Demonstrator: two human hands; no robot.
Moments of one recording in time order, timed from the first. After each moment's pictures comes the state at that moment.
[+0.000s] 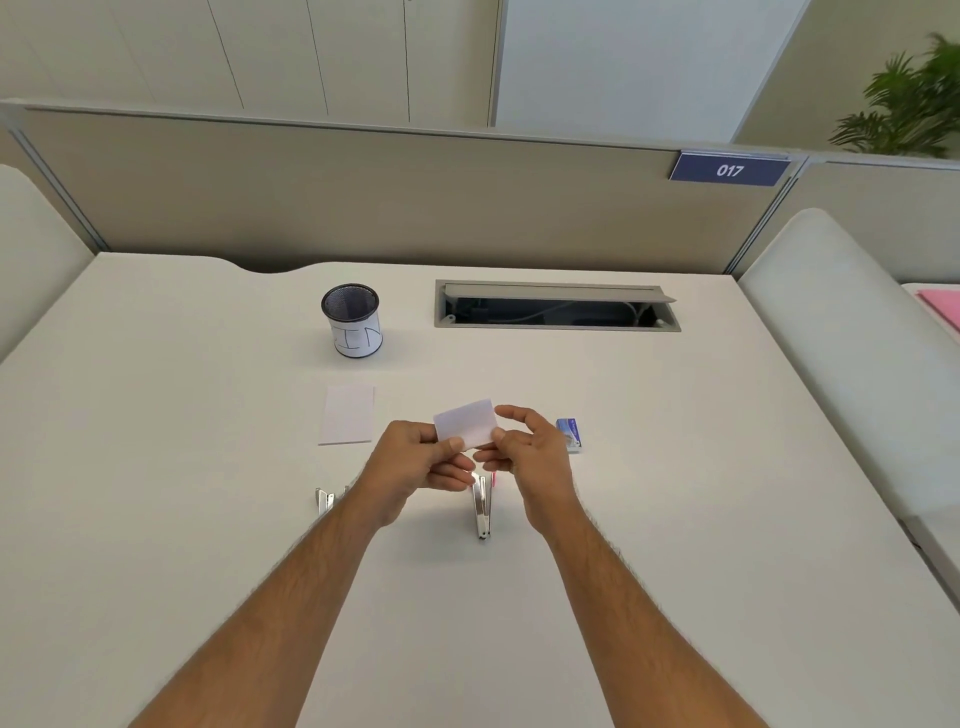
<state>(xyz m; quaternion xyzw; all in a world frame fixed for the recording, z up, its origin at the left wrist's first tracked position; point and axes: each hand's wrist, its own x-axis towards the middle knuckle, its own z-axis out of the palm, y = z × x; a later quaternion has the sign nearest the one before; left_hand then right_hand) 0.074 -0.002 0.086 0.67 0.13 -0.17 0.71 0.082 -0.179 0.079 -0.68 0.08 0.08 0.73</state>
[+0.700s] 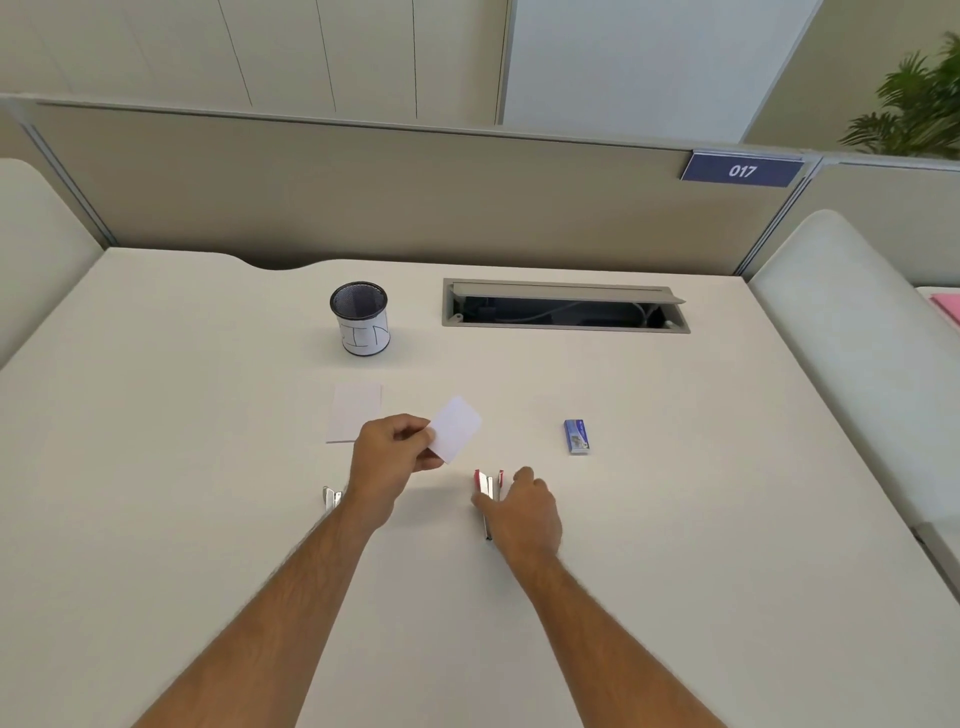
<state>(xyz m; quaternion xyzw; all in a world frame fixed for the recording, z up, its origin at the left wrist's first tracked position) 0.076 0.020 0.064 0.69 0.19 -0.01 0.70 0.052 -0.158 0.028 -0.94 0.16 0.12 0.29</state>
